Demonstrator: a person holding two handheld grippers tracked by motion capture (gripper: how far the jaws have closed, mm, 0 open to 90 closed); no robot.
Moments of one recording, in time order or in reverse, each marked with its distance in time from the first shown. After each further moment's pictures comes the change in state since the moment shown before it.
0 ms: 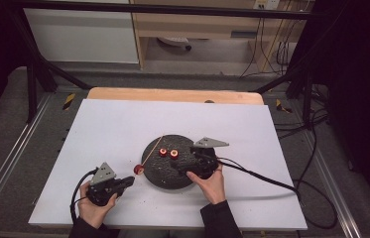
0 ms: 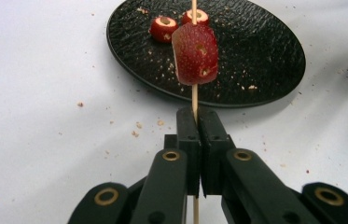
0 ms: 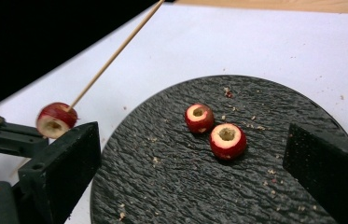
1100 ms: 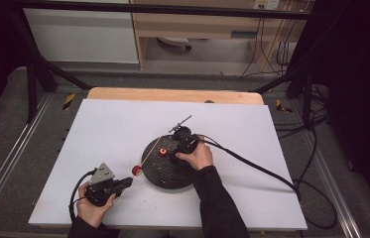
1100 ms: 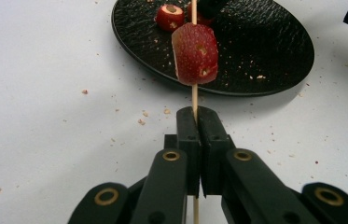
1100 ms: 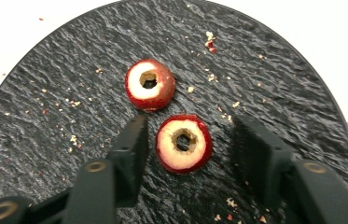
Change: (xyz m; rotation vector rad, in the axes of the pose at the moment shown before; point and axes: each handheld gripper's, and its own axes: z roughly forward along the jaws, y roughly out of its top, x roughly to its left) left arm 0.005 -0.004 0.001 0.011 0.004 -0.013; right arm -0.025 0.044 0.083 0.538 -0.060 -0.168
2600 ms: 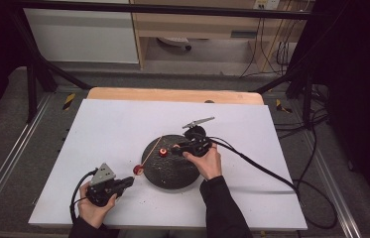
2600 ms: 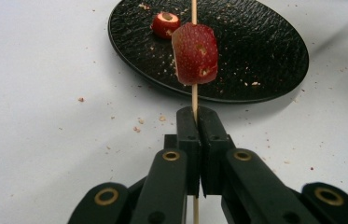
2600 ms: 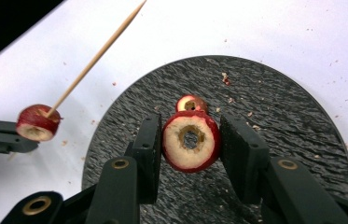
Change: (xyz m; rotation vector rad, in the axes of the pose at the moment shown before) left arm -0.003 0.002 0.001 -0.019 0.001 0.007; right arm 0.010 -0.025 -0.056 -0.270 0.104 0.167
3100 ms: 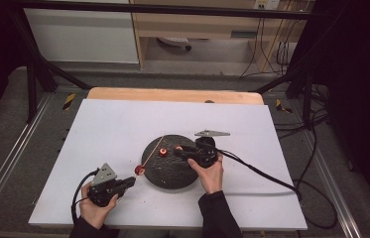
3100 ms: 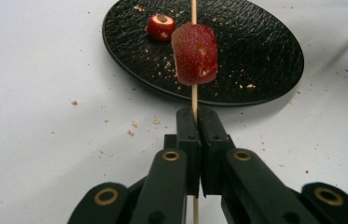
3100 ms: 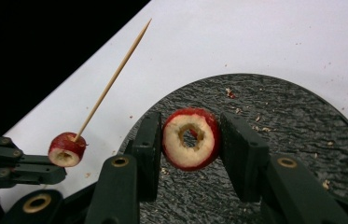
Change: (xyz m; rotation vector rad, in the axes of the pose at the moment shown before) left arm -0.003 0.001 0.002 -0.006 -0.010 0.001; right arm 0.001 -0.038 -0.010 -0.254 0.049 0.145
